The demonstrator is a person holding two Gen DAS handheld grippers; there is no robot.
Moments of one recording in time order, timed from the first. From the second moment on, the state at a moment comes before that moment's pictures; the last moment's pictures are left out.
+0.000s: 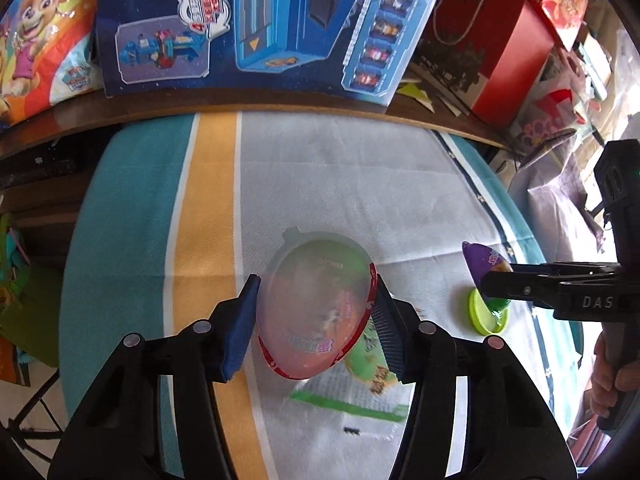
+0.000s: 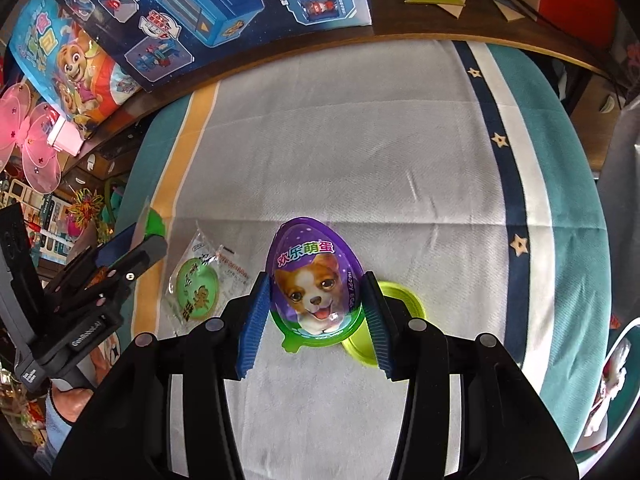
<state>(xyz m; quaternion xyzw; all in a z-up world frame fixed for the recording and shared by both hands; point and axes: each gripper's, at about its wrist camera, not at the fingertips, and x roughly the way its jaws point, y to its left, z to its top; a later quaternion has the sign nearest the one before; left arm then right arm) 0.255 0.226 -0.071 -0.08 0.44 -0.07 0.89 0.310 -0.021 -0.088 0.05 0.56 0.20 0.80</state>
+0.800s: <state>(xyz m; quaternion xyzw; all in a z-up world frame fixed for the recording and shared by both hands) 0.165 0.034 -0.025 0.00 0.43 -0.19 0.88 0.203 -0.207 -0.053 0.16 0.51 0.16 0.83</state>
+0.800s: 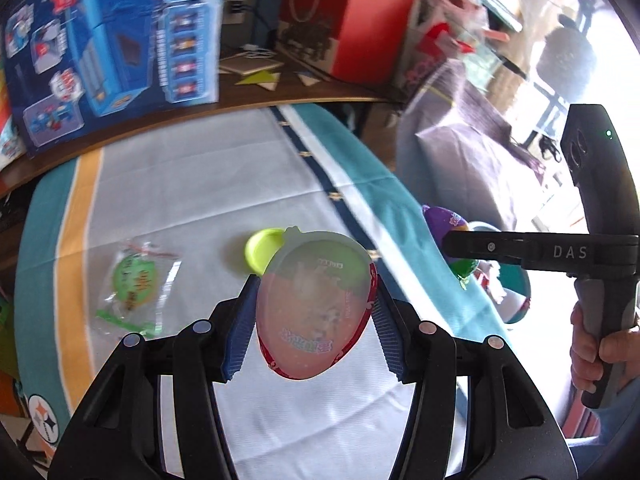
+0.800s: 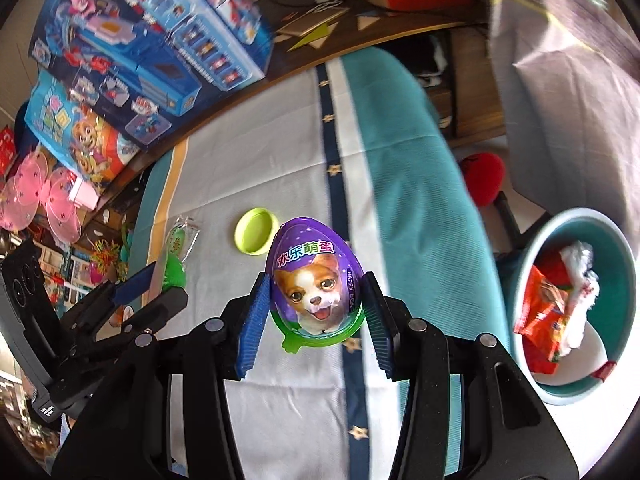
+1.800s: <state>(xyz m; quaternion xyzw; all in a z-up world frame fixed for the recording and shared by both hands) 0.162 -0.276 -0.087 0.14 0.50 -0.35 0.78 0.130 -0.486 -0.128 0.32 0.49 0.01 0.81</state>
